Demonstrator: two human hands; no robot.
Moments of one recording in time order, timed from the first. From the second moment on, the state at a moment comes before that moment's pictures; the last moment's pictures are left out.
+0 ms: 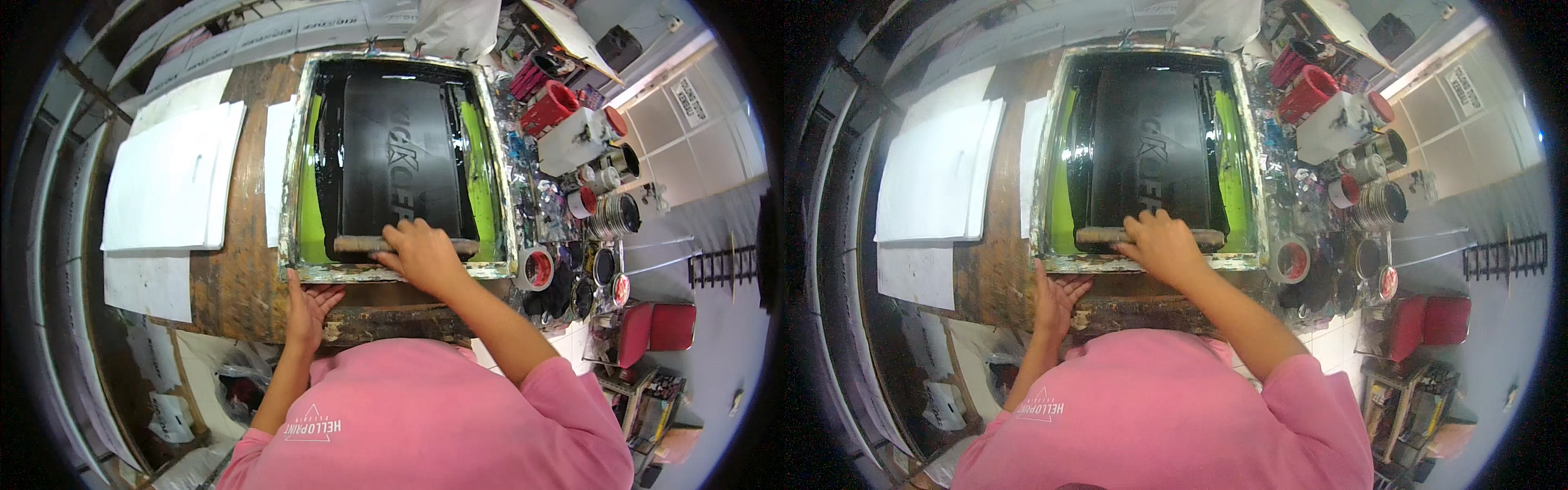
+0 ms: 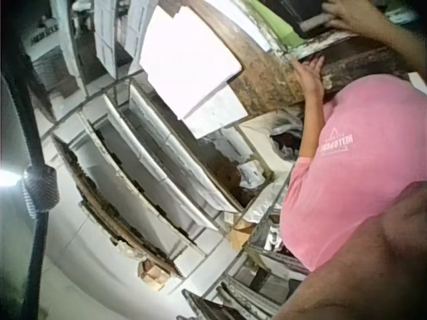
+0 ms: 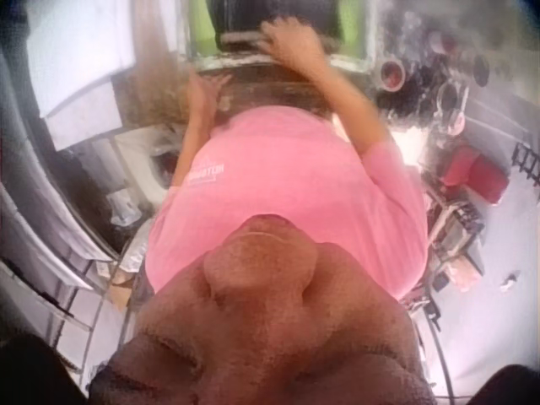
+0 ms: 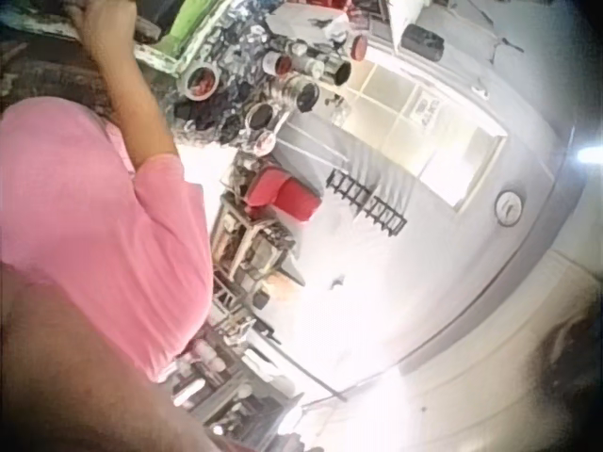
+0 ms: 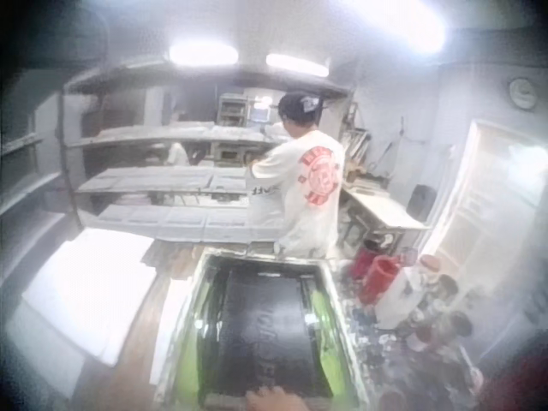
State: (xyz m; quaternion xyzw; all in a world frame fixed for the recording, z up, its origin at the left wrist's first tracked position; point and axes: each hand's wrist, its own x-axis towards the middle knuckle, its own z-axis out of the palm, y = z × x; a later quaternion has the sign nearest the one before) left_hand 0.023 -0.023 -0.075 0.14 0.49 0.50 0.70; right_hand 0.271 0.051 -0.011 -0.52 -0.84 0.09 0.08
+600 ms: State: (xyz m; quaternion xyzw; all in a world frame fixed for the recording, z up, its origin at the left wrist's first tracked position) left_hand 0.001 0.089 0.012 0.63 0.38 0.52 0.44; right_hand 0.267 0.114 0.200 -0.48 -0.79 -0.21 0.32
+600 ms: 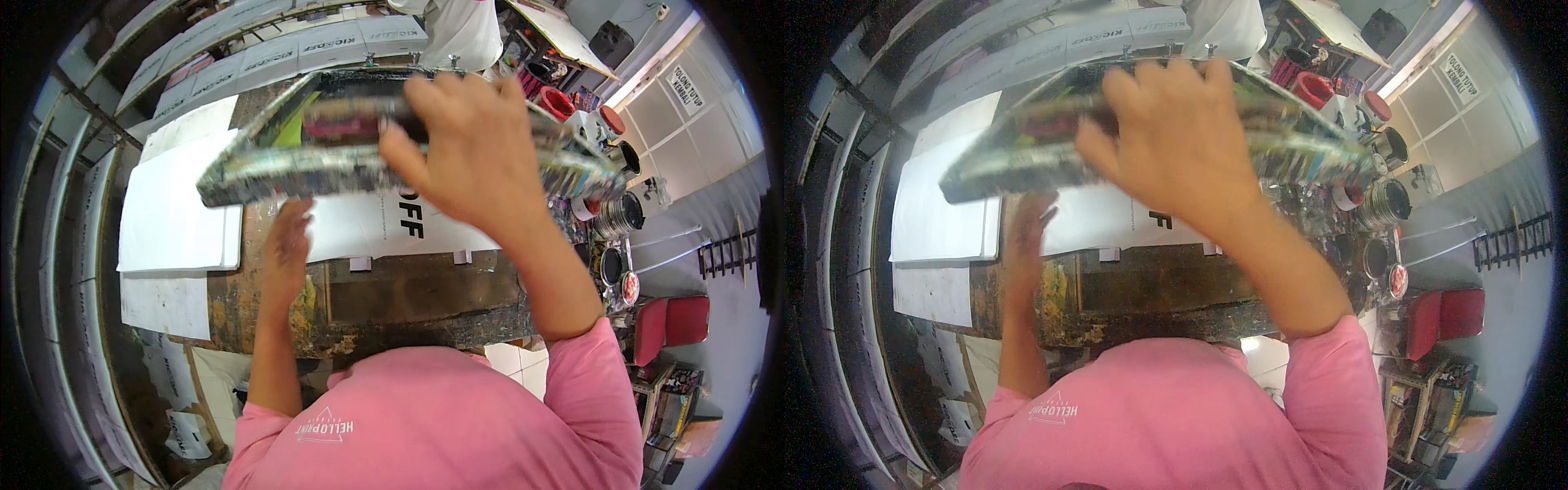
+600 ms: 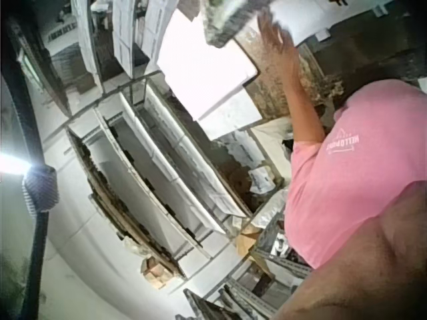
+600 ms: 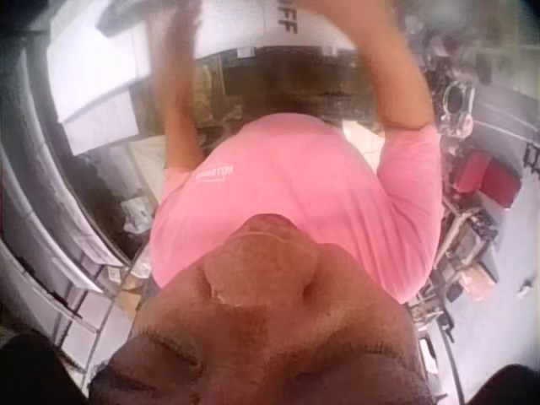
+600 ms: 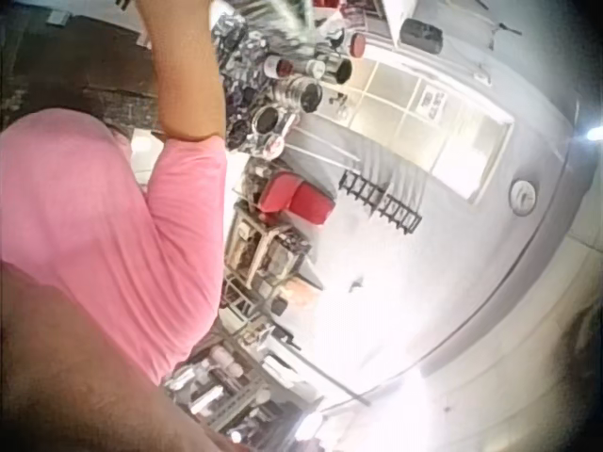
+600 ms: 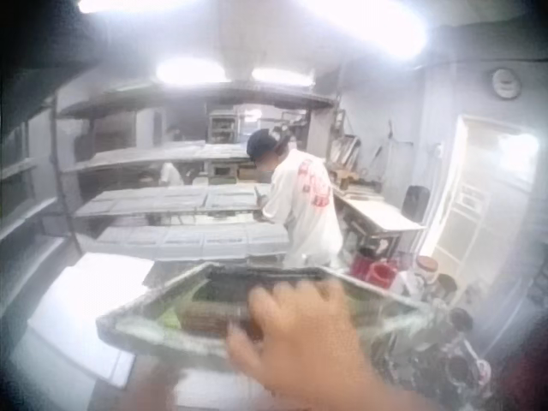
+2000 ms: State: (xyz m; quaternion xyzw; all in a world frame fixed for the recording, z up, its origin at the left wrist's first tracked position) left_hand 0.074 0.245 -0.108 0.74 0.66 0.11 -0.06; right_hand 0.270 0.159 0.256 -0.48 -0.78 -0.21 0.34
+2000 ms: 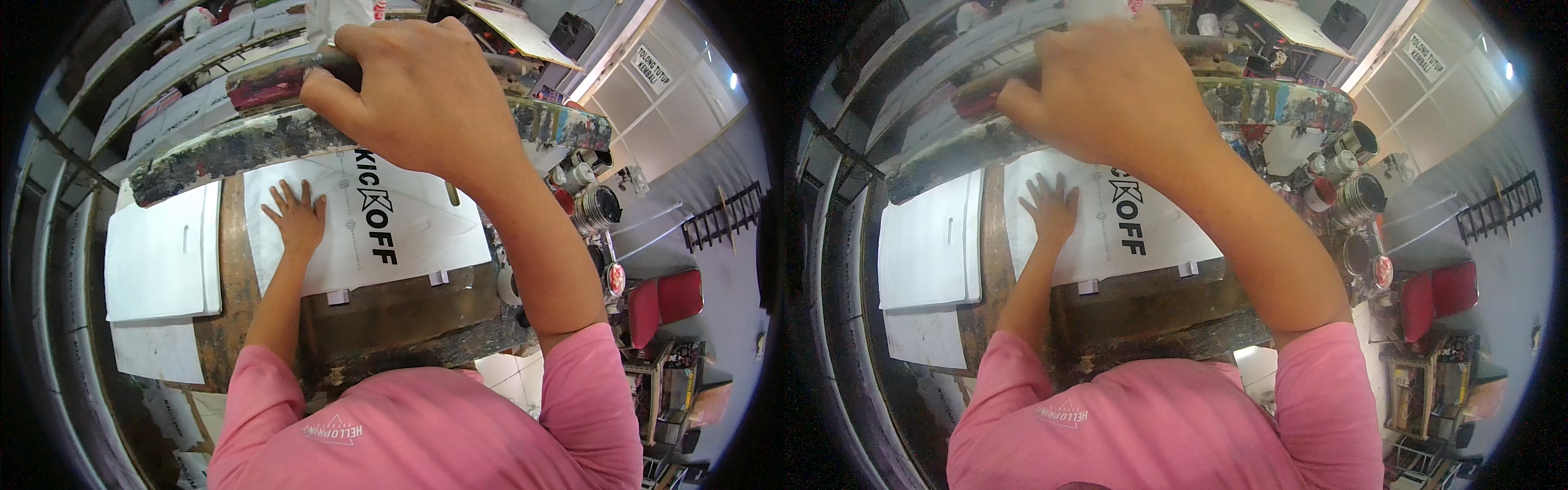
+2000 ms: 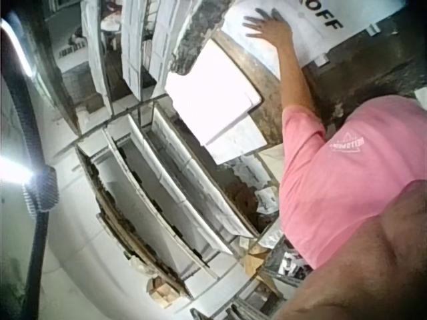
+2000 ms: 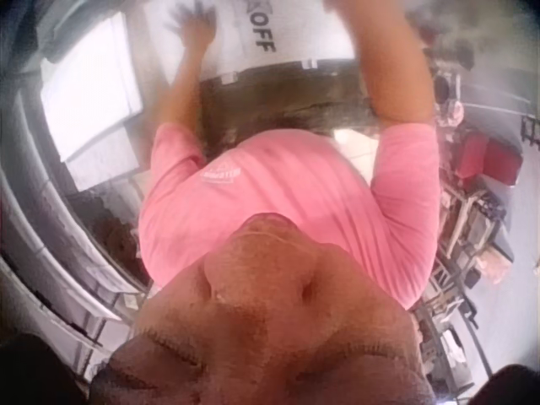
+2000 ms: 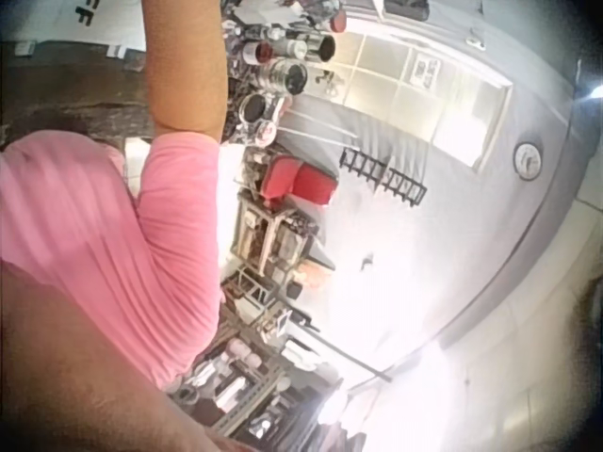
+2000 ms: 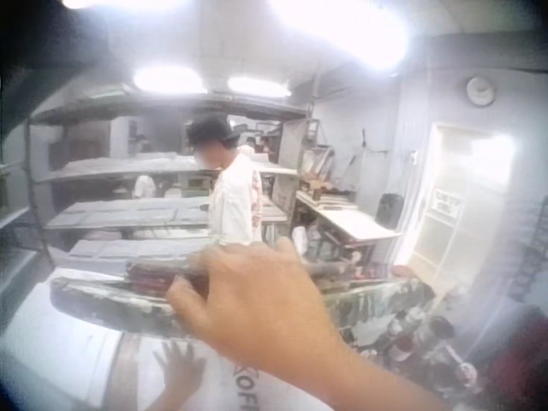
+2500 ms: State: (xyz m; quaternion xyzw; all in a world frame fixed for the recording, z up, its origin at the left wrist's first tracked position) left_hand 0.050 0.231 -0.048 0.75 0.50 0.43 0.02; right_hand 0.271 0.162 0.257 -0.50 -0.78 -0.19 0.32
